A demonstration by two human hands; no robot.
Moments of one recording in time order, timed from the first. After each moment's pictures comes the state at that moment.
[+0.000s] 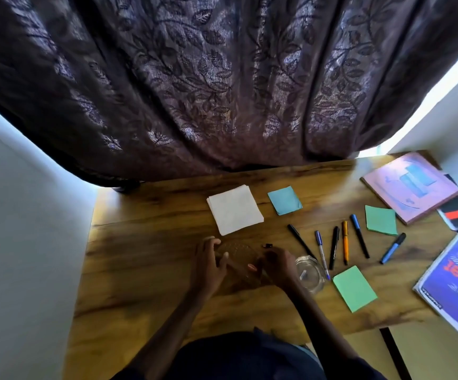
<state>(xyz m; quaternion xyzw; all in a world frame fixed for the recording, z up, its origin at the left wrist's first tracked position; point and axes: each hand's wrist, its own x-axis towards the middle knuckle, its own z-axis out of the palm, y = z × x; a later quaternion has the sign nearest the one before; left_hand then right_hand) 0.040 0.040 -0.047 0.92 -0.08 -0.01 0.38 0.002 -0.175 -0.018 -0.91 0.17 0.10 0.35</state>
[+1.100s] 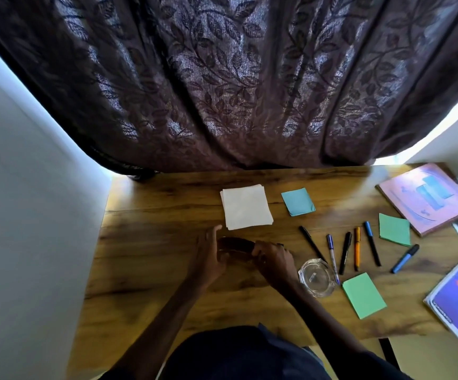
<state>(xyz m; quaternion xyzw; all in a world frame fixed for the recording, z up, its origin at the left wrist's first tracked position) 0.047 0.074 -0.022 0.92 -0.10 -0.08 0.38 0.013 -0.135 0.003 -0.96 0.04 0.09 0.25</state>
